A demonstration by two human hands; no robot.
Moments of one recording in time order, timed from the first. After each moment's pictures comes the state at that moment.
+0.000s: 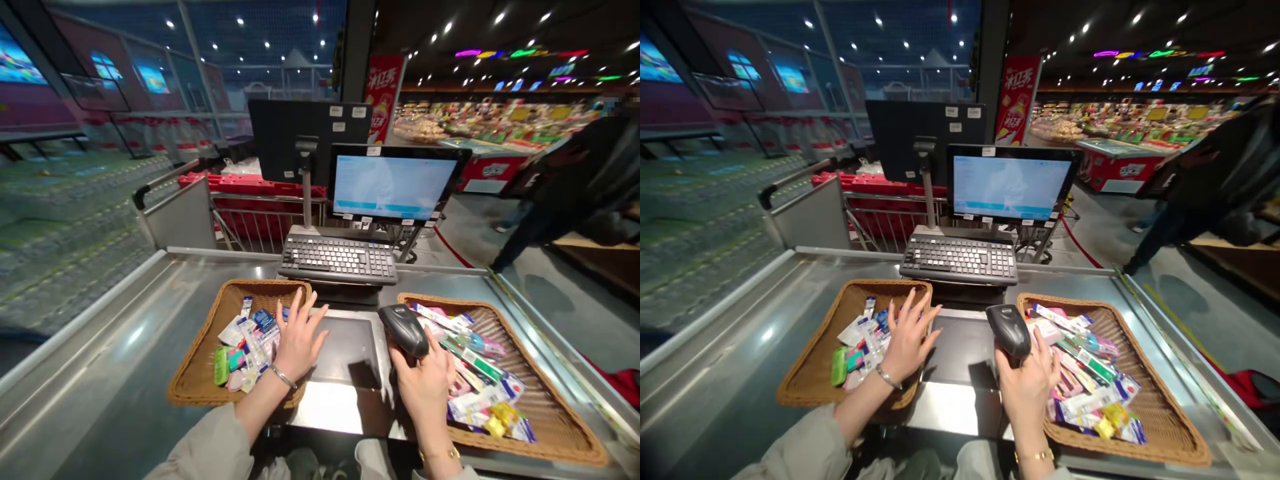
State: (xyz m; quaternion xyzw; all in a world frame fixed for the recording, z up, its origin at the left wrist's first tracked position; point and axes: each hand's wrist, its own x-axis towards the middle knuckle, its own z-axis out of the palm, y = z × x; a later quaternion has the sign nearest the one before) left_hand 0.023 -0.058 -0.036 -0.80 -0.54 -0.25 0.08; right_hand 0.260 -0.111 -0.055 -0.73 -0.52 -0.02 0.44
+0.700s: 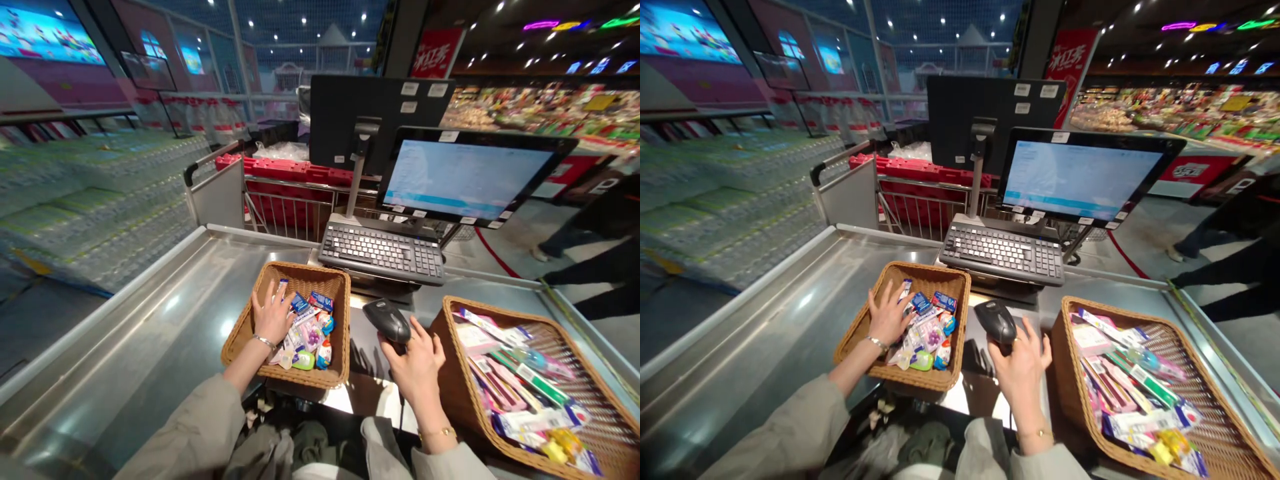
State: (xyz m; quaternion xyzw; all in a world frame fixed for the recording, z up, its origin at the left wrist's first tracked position) left_hand -0.143 -0.048 -0.094 -0.73 -0.67 -0.11 0.08; right_hand 0.171 -0.096 -0.061 -0.69 -0.64 0.04 0.33
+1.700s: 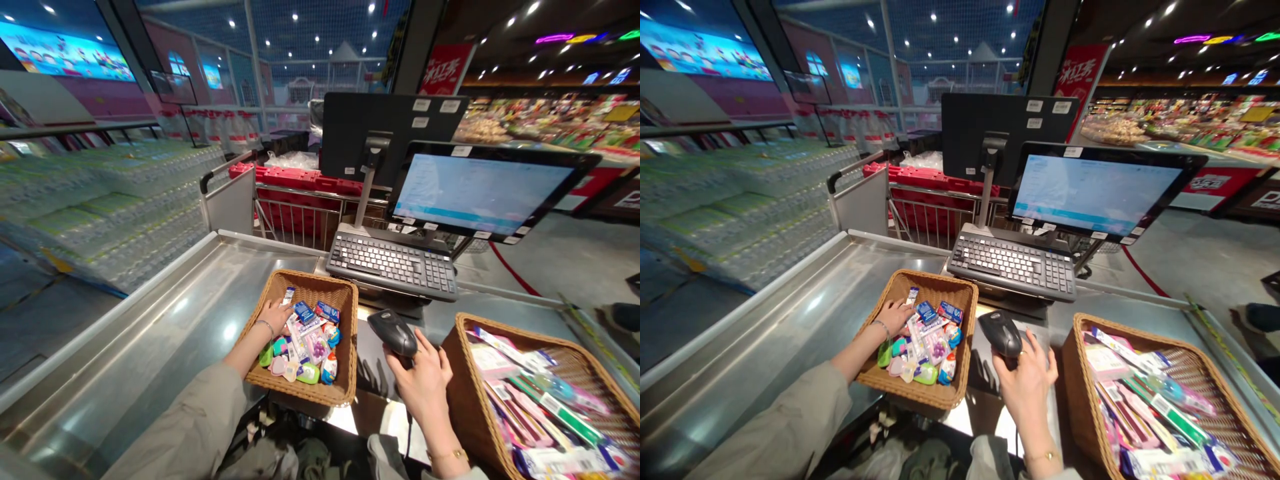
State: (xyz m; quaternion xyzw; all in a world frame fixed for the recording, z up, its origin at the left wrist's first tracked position) left_hand -0.192 -0.002 -0.122 -0.79 -0.60 0.11 -0.05; right_hand 0.167 -0.085 -0.062 -0.69 -0.65 0.06 0.33
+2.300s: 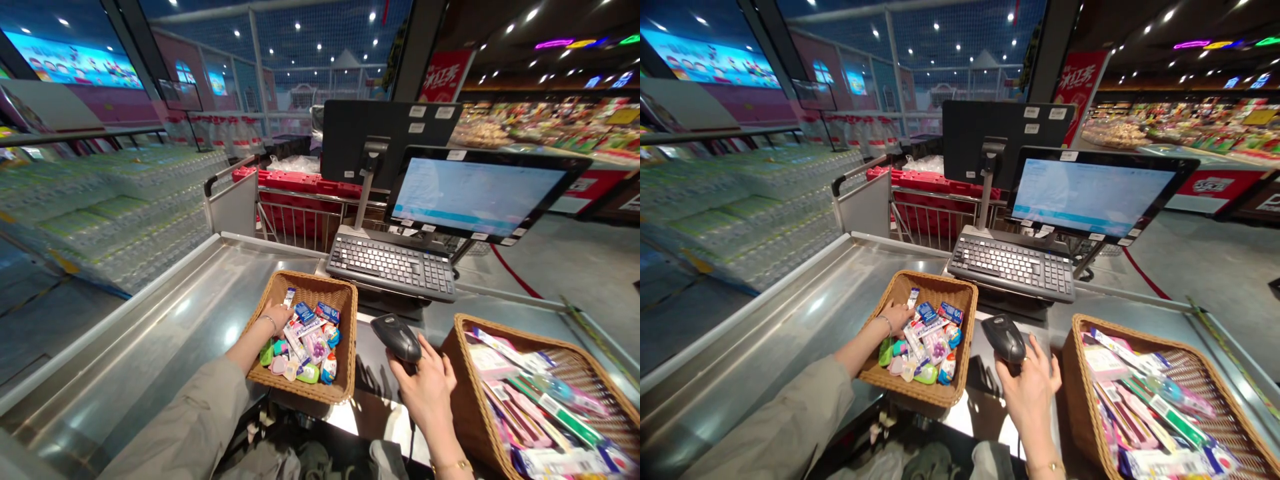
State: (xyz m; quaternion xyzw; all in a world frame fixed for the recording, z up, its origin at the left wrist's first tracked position) left_hand -0.190 0.005 -0.119 -0.78 -0.59 0.17 -0.08; right_hand 0.177 -0.097 -0.064 -0.69 -0.64 0.06 0.33
